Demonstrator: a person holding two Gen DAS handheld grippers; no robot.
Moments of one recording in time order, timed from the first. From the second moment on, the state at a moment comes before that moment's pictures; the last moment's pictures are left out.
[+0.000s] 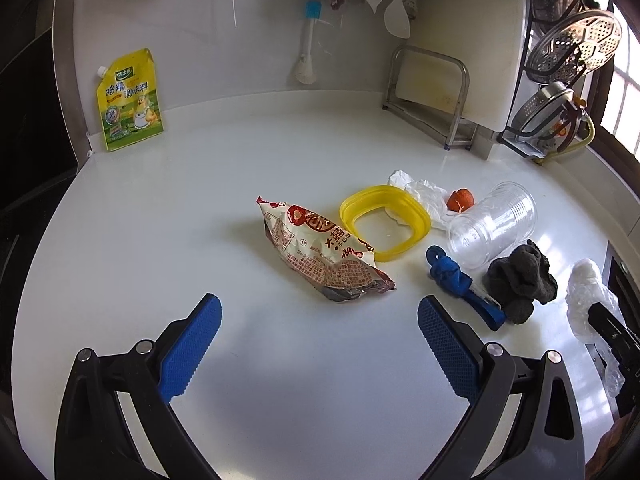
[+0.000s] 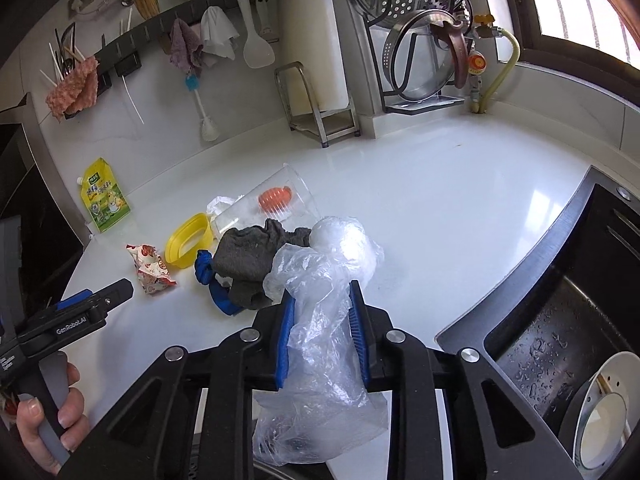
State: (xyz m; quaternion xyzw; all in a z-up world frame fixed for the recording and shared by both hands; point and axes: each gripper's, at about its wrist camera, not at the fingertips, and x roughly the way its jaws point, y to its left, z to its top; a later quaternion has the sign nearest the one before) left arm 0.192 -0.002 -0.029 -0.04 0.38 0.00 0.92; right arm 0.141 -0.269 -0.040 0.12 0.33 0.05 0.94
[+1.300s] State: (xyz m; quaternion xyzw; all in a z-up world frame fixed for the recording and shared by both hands) left arm 0.236 0.002 -0.051 -0.03 0.43 0.04 0.90; right arm 0.127 -0.291 -0.037 0.17 0.29 0.08 0.94
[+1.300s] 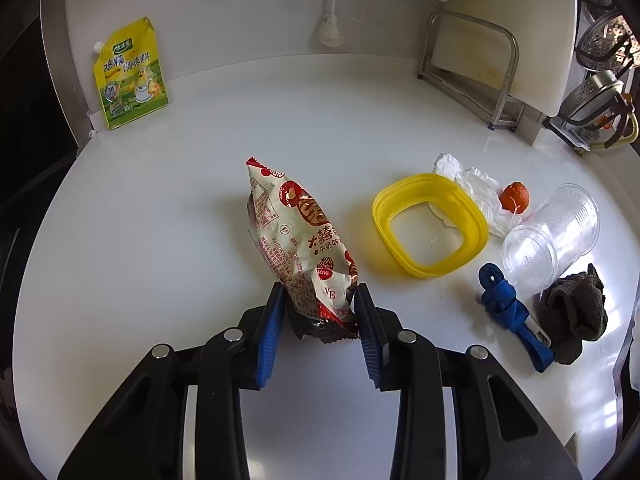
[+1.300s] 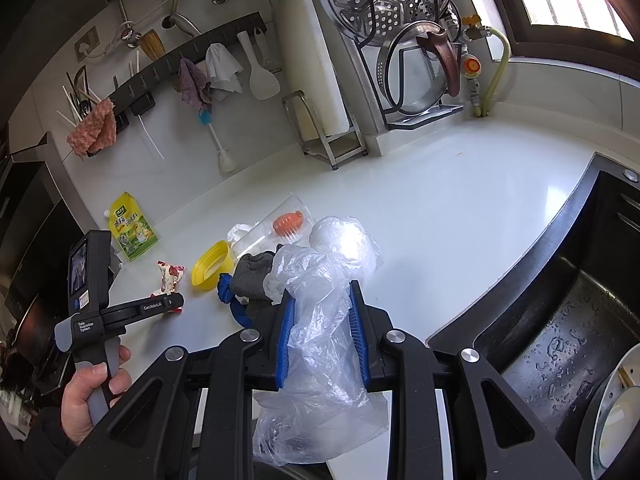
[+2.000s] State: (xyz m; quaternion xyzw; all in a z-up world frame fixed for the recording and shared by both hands) left arm 0.103 -0.019 -0.018 0.04 0.37 -0.05 0.93; right arm 0.047 -0.274 -0.039 0.18 0.31 0.06 0.93
